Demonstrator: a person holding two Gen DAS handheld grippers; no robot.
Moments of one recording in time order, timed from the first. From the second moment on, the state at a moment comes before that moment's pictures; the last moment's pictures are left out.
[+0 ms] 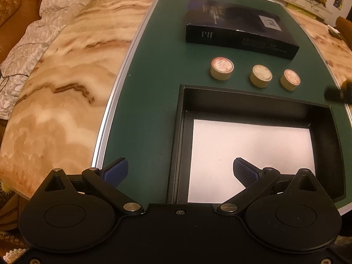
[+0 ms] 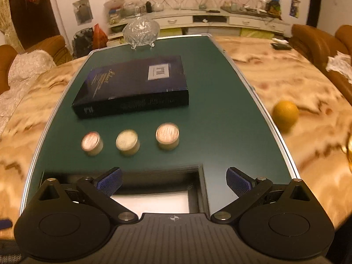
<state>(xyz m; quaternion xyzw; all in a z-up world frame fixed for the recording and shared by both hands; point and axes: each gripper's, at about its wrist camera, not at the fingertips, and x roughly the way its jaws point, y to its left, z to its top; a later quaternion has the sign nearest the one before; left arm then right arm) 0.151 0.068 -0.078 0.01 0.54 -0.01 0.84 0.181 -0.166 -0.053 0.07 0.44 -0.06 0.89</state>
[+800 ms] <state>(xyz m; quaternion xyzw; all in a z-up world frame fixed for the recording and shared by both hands) 0.163 0.074 -0.094 0.01 0.55 0.00 0.83 0.309 -0.157 -0.123 0.03 0.52 -0.04 0.85</state>
